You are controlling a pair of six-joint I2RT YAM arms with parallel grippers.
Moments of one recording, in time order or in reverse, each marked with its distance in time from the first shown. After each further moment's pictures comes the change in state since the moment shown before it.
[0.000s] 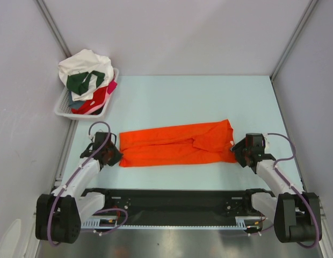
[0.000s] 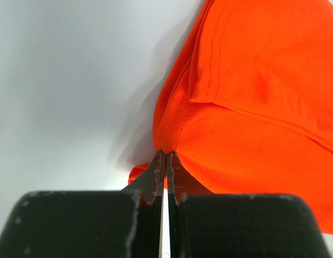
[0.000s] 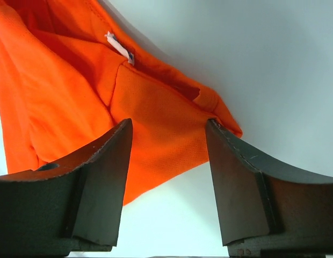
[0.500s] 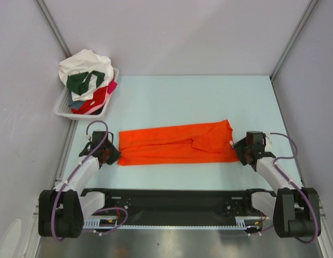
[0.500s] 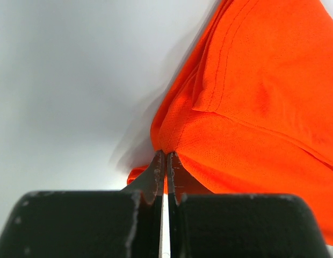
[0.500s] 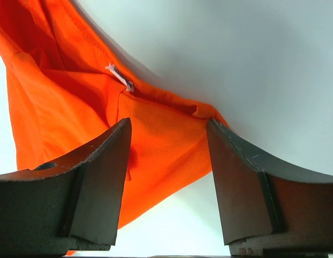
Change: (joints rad) left arm 0.077 0.051 0.000 0.051 0.035 0.016; right arm -0.018 0.038 0.014 0.037 0.041 0.043
